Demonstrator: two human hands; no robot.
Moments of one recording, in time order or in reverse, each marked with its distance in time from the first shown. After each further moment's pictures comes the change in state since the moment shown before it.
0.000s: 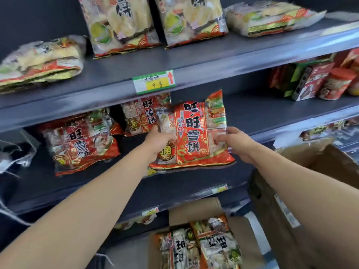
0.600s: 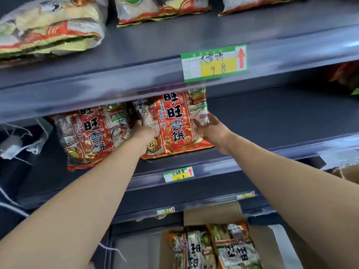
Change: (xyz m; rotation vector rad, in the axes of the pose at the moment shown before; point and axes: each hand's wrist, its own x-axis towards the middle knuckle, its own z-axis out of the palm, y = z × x) left_hand 0.116 -0.058 -0.101 0.054 0.320 -0.146; right_hand 0.121 -0.016 0.156 0.024 -0.236 -0.007
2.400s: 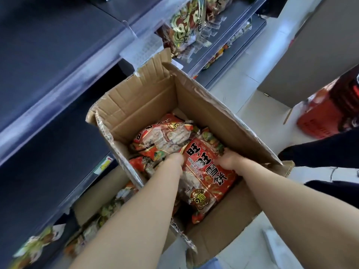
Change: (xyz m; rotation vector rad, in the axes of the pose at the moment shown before) left_hand -0.359 -0.069 0.589 0.642 -0.930 -0.346; right_hand -0.277 0.347 -0.485 -0.293 0.476 0.849
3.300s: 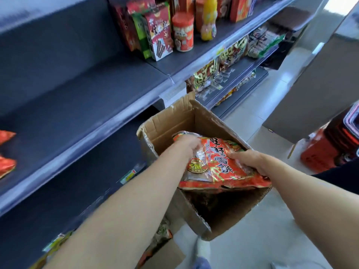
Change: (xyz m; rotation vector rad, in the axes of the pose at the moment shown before) left_hand -0.159 0.040 -0.059 -0.149 0.091 0.333; right_hand -0.110 -0.023 -0.064 0.292 -0.033 -0.034
